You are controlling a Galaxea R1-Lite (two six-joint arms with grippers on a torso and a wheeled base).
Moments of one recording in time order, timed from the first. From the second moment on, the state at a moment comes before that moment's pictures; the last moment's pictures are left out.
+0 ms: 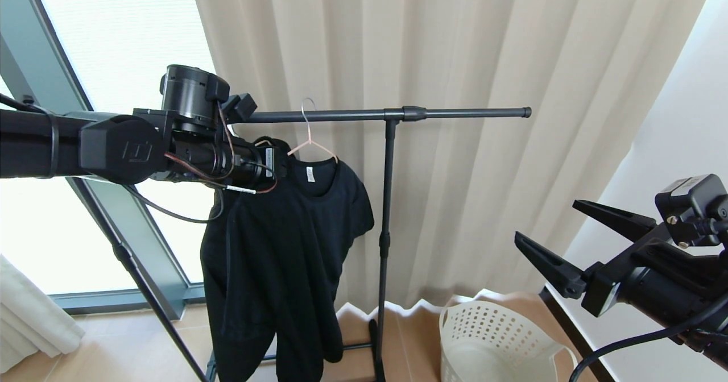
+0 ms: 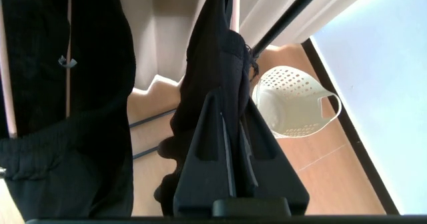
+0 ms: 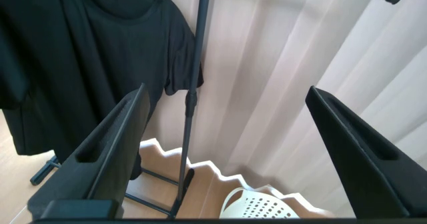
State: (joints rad) left arm -0.27 1.91 -1.45 0.10 -0.15 -0.16; right arm 0.53 1.33 -0.30 -0.96 -0.12 -0.12
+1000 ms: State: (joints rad) left arm -0.28 1.92 -1.41 0.10 -0.15 -0.16; right arm 0.53 1.33 -0.30 -0.96 -0.12 -0.12
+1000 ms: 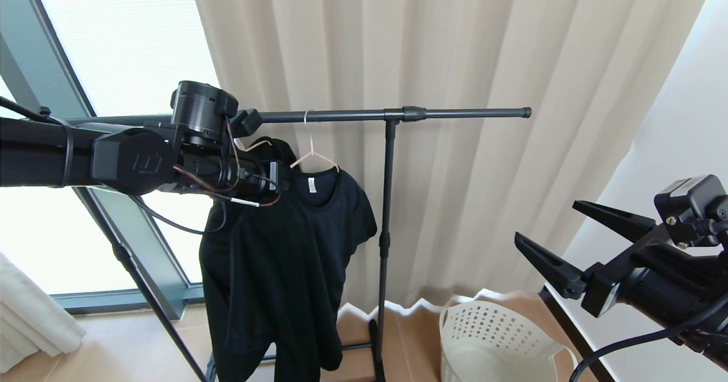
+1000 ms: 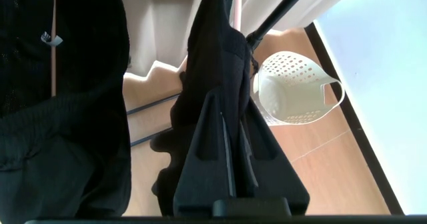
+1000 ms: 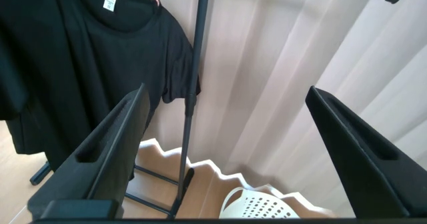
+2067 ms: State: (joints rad) left arm -0.28 1.93 -1.41 0.10 -0.13 -0.16; right arm 0.53 1.33 -0.30 -0.96 -0.12 -0.12
